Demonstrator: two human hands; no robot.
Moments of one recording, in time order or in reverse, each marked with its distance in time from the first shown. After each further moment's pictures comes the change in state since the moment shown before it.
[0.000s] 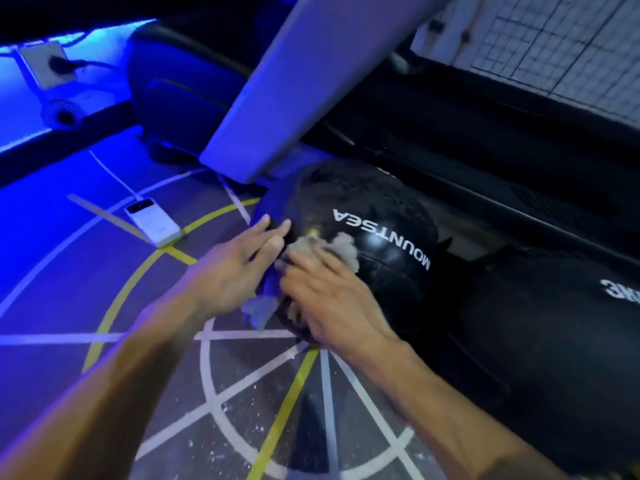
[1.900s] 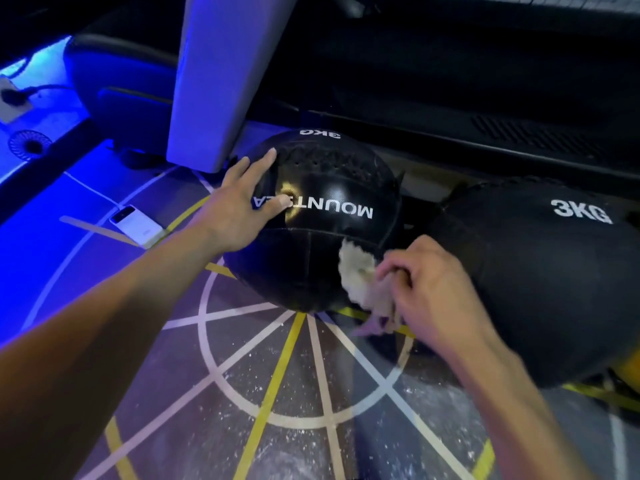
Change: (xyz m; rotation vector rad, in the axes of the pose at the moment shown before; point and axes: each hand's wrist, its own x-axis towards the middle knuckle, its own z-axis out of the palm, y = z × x) left_hand 0.055 0.076 0.027 0.258 -0.046 0.020; right_hand -0.120 0.004 -0.129 0.424 0.038 1.025
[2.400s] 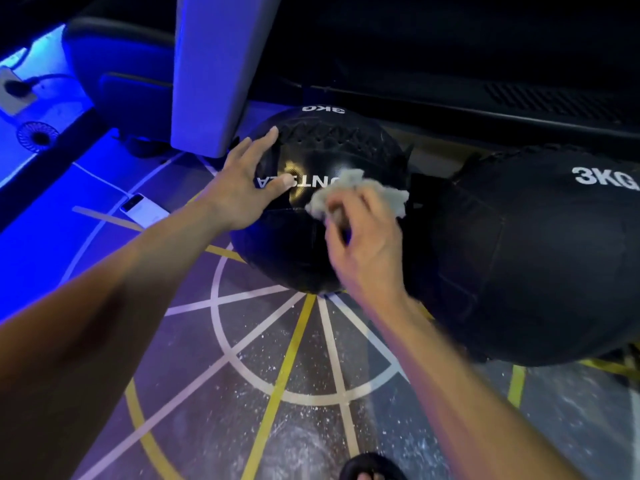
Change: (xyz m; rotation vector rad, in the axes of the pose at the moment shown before) left_hand -0.006 0.013 -0.004 -0.036 -0.042 -0.031; right_hand 0.045 -0.013 0.090 0.144 0.403 -0.372
